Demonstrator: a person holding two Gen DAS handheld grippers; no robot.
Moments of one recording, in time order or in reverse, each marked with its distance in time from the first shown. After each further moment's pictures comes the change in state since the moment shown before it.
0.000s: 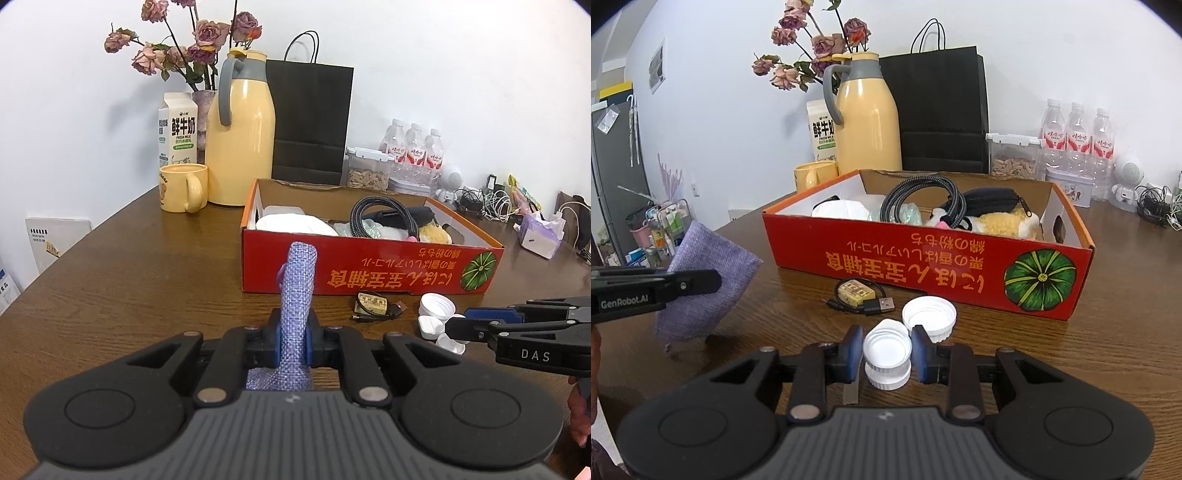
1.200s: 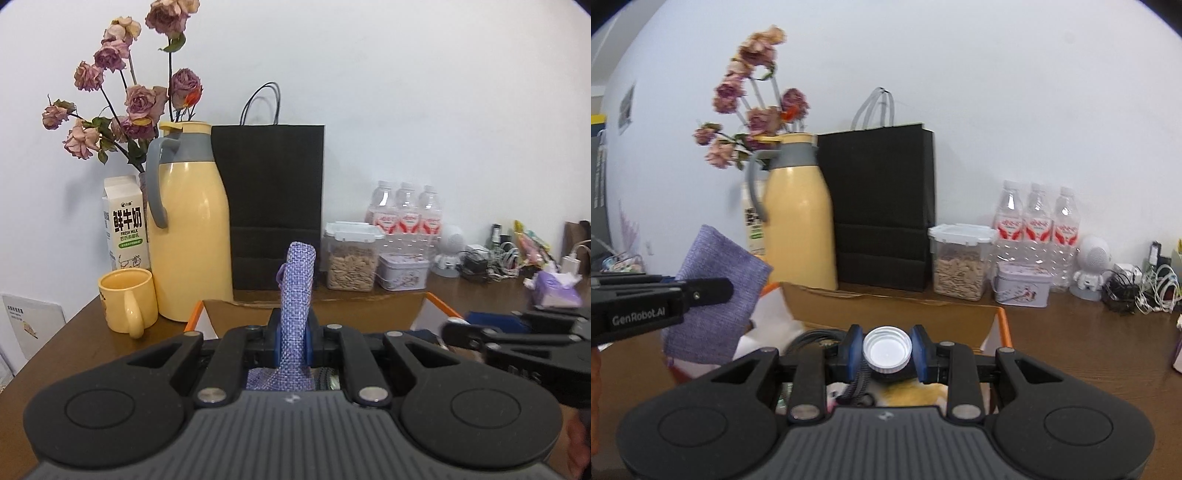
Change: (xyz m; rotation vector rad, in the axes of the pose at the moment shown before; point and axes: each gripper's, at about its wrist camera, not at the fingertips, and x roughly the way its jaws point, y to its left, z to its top) left arm 0.105 -0.058 0.111 0.071 -0.176 0.002; right arm 0.049 -0.072 0.104 0.016 -0.199 -0.157
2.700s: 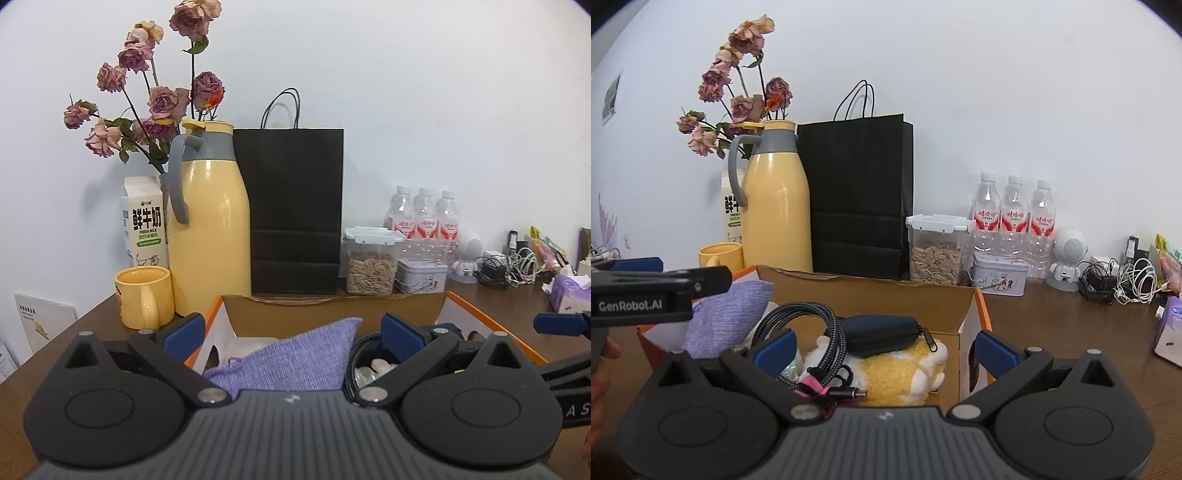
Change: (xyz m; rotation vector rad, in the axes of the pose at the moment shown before) left arm -0.008 0.007 -0.025 -0.008 -0.055 0.040; right arm -0.013 0.009 -0.025 -0.039 -0.022 -0.062
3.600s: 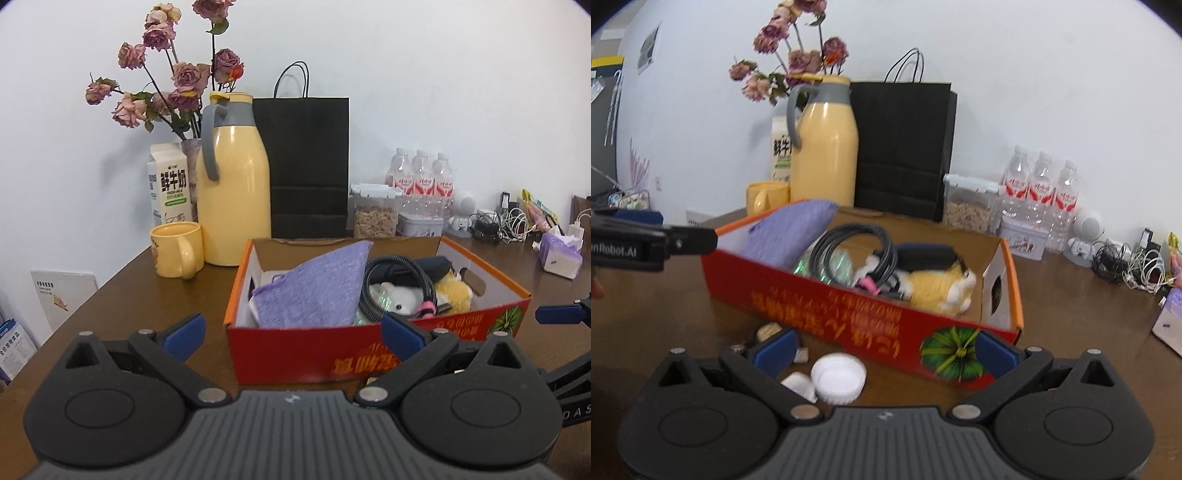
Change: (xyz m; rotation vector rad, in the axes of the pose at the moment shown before) left arm -0.070 0.030 -0.023 0.024 0.130 0.013; right arm -0.053 0.028 -0.040 -0.112 0.159 0.082
